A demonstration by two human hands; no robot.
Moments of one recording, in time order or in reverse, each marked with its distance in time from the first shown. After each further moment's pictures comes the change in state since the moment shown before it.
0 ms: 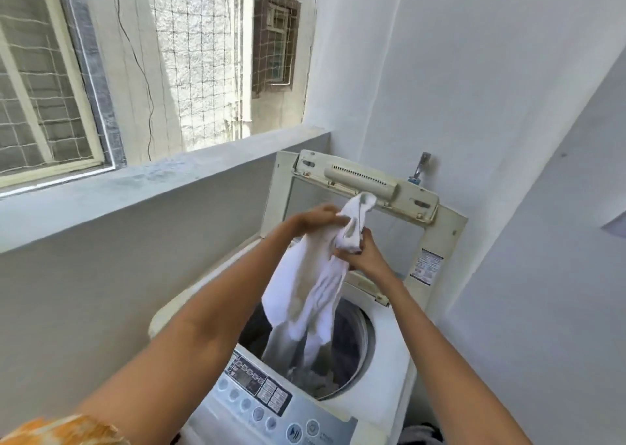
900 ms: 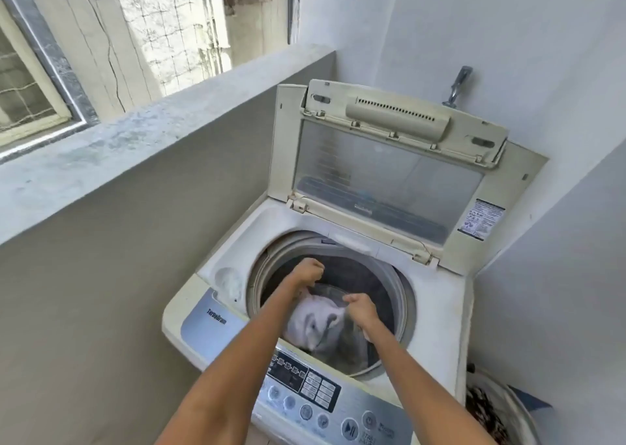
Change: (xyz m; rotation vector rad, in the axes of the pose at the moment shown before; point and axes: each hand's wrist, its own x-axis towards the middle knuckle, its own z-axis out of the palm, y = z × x) left_hand 0.002 -0.212 0.080 -0.100 -0.074 -0.485; right_hand -0.023 0.166 0.138 -0.079 0.059 0.727
